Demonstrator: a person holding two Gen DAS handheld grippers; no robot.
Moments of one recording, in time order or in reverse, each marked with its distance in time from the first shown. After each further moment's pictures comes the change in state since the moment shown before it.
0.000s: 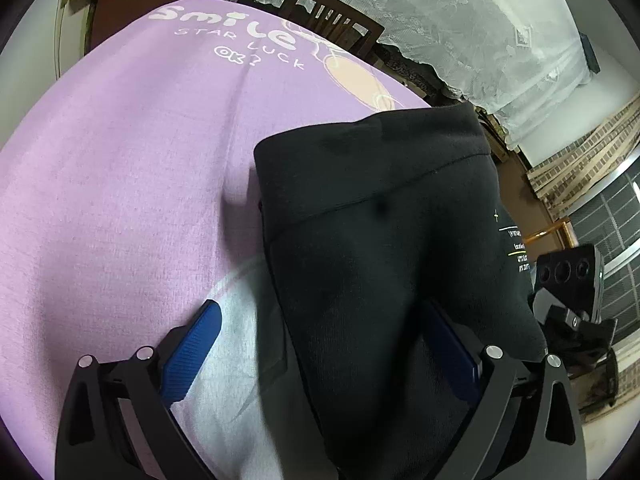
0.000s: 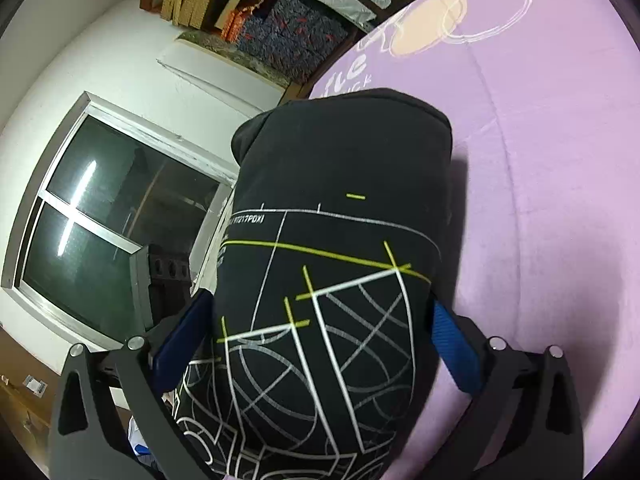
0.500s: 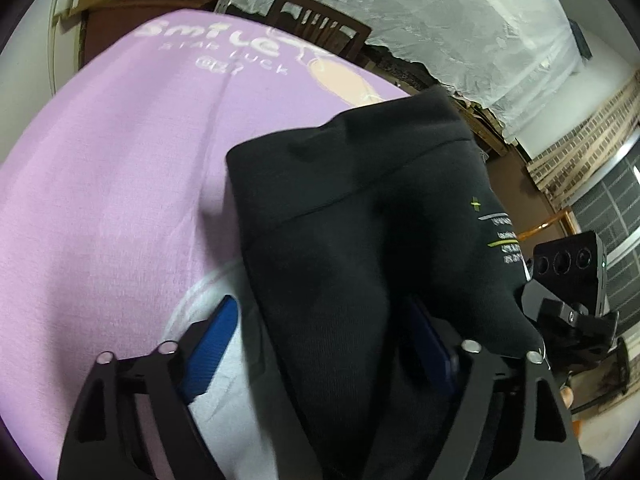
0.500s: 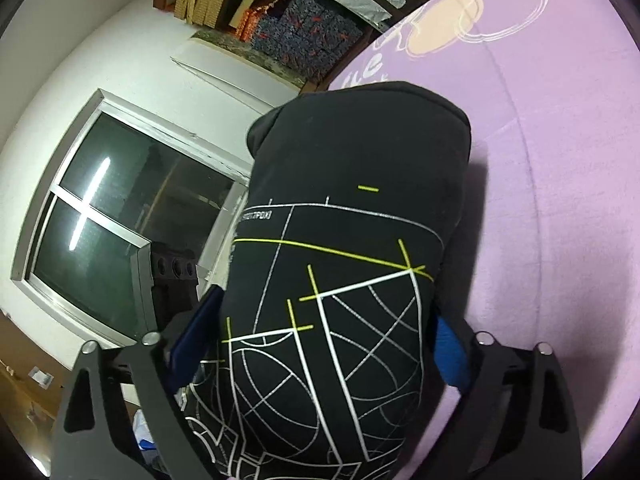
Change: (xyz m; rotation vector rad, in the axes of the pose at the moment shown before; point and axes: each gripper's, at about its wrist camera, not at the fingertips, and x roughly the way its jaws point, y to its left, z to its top) left arm -0.003 -0.017 -0.005 0.055 -0.028 0.017; right arm 0.002 0.005 -0.005 -0.013 -0.018 0.066
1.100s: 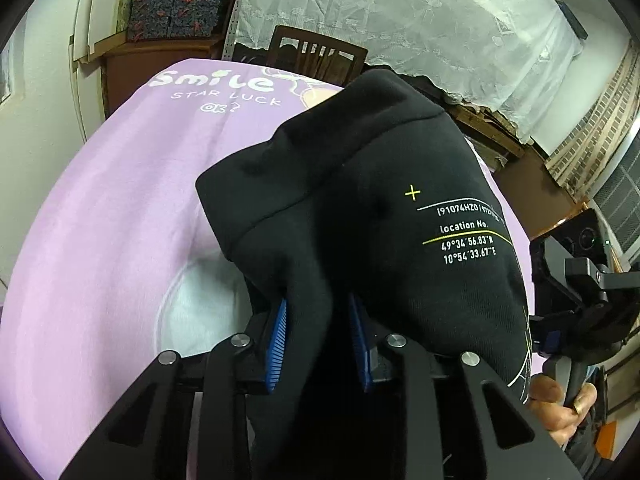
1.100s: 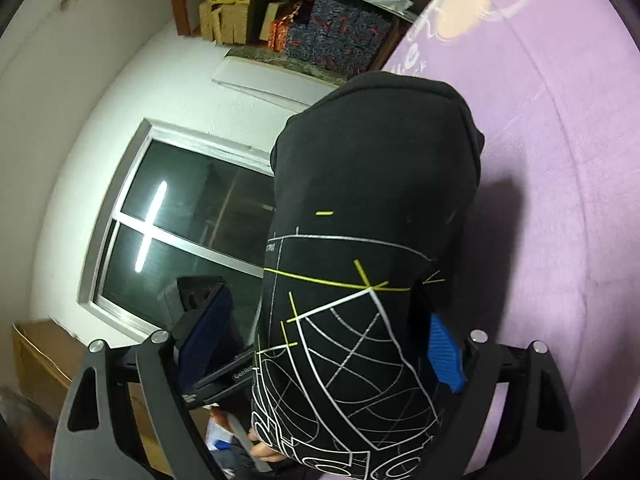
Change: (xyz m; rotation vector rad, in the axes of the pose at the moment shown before) left arm -0.041 -0.066 -0.037 0.059 -0.093 0.147; right arm -0.035 0.018 -0.020 0.109 -0.006 0.234
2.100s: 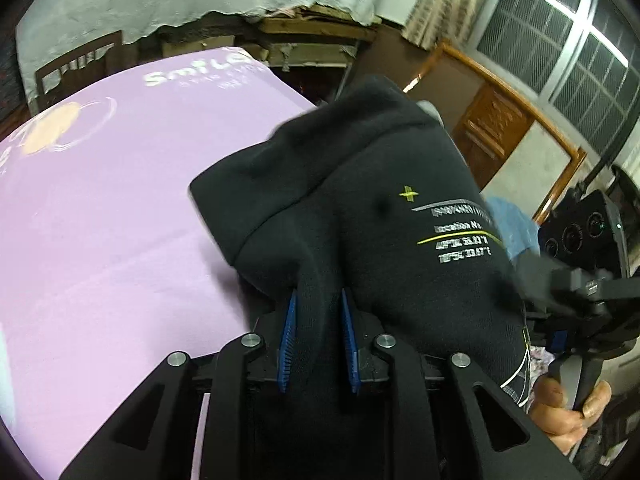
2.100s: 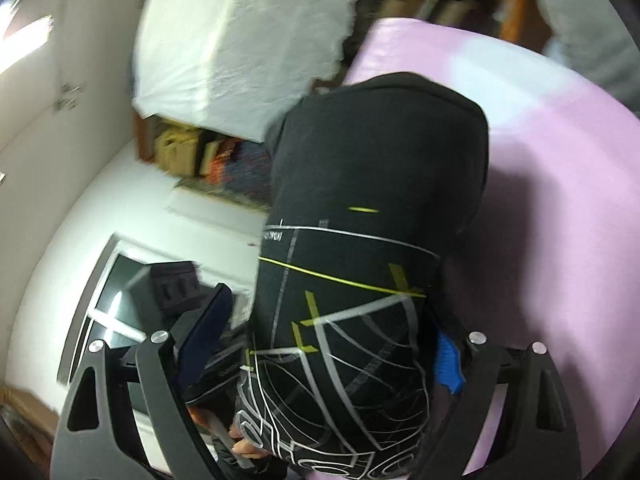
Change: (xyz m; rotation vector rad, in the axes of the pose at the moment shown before) left arm 0.092 -0.354 -0.098 0.474 0.200 -0.243; right arm -0.388 -0.033 -0.135 0.167 -0.458 -0.260
